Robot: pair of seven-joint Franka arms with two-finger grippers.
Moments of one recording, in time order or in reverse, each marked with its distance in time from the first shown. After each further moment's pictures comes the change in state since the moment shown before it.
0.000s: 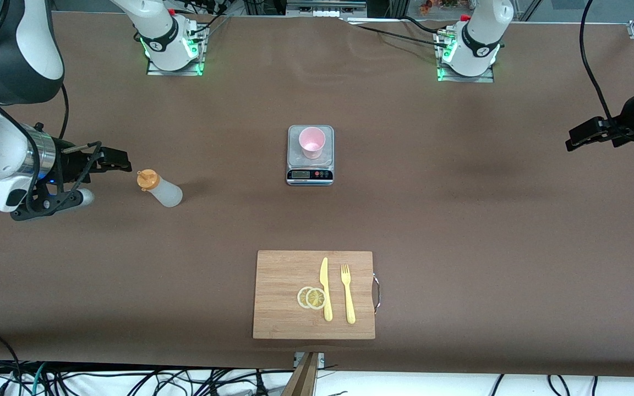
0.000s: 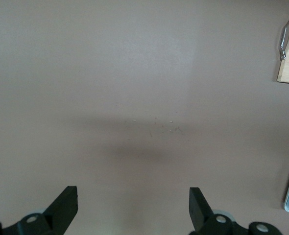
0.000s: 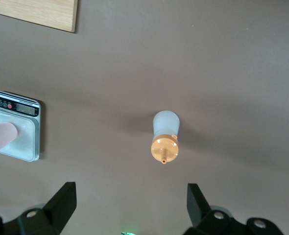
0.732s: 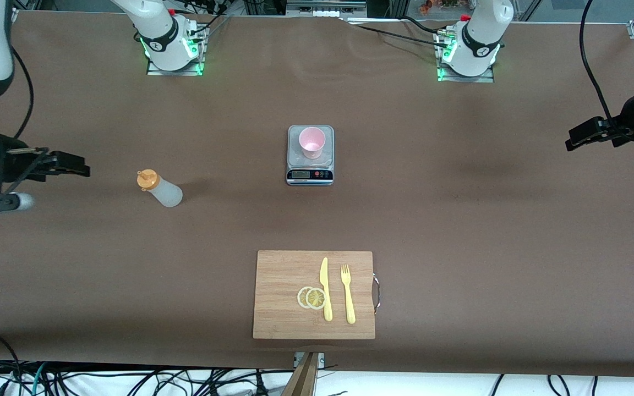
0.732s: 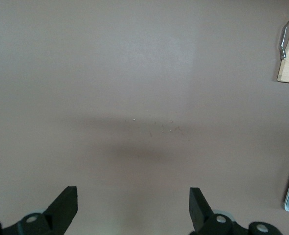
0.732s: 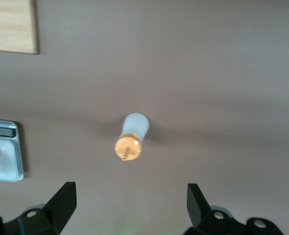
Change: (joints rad) left arm 0.000 0.000 0.000 0.000 0.000 -0.002 0.000; right arm -0.037 -0.012 -0.115 0.033 -0.006 -0.004 0.020
